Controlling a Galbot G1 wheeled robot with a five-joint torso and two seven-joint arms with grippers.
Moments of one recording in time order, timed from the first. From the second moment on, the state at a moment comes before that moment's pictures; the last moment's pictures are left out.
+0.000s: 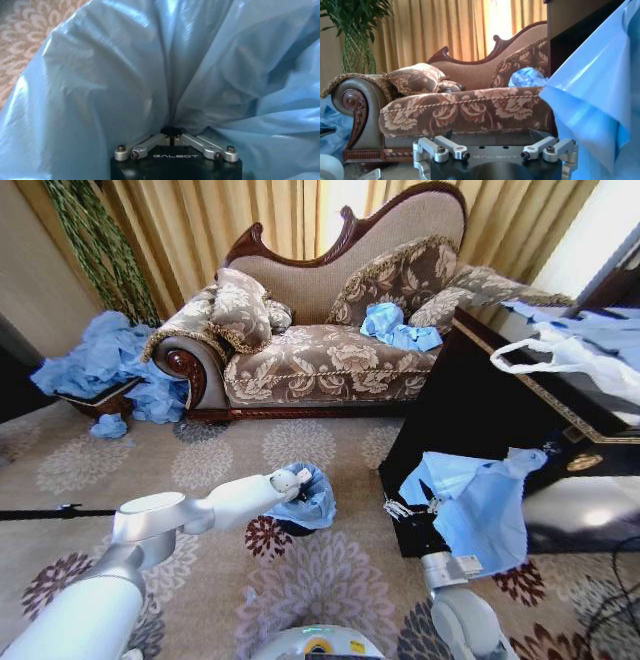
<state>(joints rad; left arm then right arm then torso) 0.09 -1.14 1.00 -1.03 -0.90 0.65 -0.02 -1.55 1.22 0.45 2.12 0.31 0.14 0.07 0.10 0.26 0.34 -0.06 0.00</state>
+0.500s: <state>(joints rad) 0.16 -1.30 0.90 -0.76 -0.86 0.60 0.00 -1.55 1.22 0.43 2.09 0.31 0.14 0.08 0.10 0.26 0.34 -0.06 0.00</state>
